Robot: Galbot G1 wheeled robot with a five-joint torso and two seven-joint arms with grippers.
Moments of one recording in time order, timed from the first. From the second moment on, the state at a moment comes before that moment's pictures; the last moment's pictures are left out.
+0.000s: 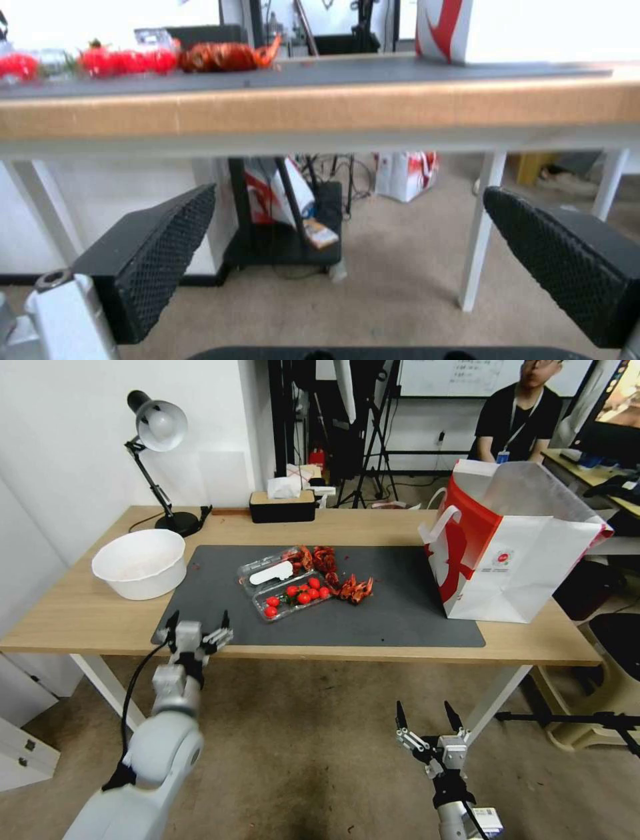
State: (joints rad) left arm 1.45 -1.16 -0.45 -2.00 -0.26 0.04 -0.33; right arm -1.72 1.20 0.28 1.89 0.18 0.46 0.29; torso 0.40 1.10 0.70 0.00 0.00
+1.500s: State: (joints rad) left arm 1.65 -1.23 -0.48 -2.03 -0.23 -0.14 -0.24; right arm -1.68 1.17 0.31 2.04 0.22 0.35 0.30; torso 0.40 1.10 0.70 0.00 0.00
